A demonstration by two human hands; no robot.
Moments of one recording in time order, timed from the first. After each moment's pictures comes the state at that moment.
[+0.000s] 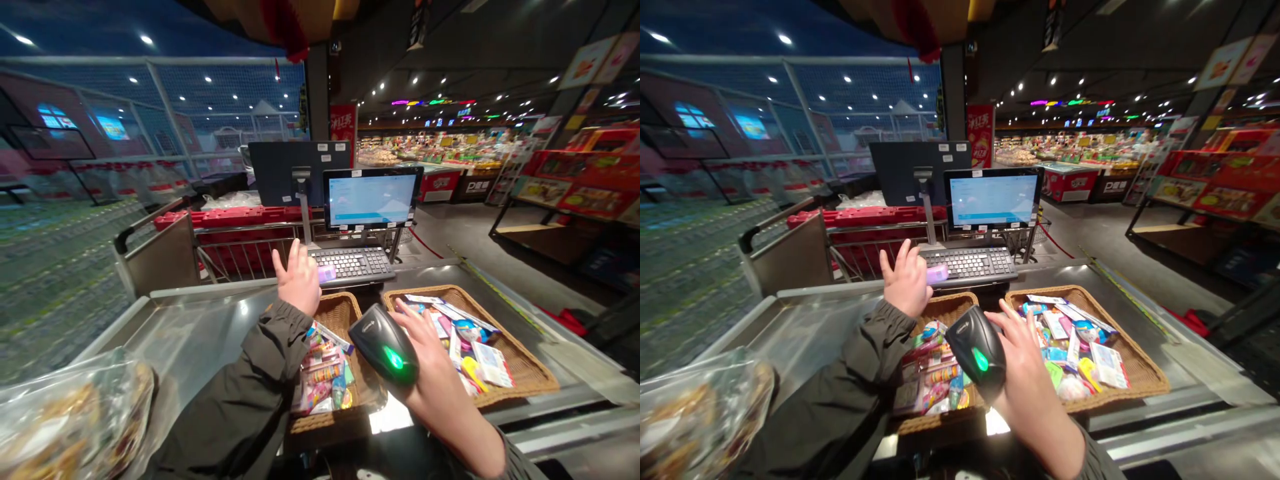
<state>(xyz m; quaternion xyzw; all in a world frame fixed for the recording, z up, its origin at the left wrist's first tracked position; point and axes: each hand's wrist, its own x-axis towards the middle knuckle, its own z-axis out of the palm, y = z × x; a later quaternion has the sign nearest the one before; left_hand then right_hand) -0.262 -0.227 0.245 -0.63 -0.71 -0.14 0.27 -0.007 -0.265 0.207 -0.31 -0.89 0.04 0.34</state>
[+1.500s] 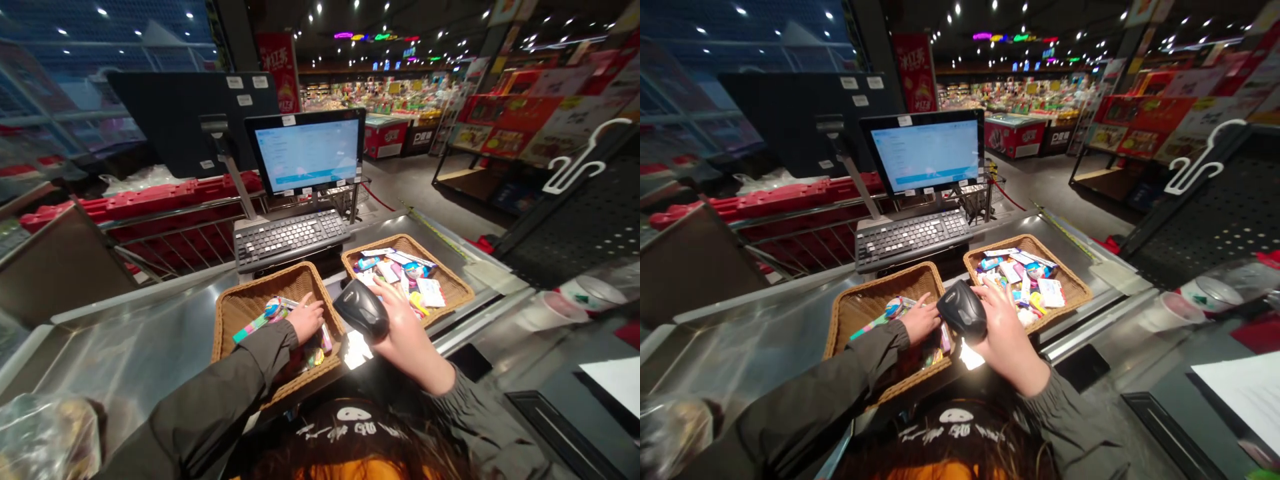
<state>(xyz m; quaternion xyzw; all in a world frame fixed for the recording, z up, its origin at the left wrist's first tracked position) -0.227 -0.209 0.056 -0.93 -0.37 0.04 0.03 0.031 -0.263 0.175 -0.42 -0.84 0.10 0.32</state>
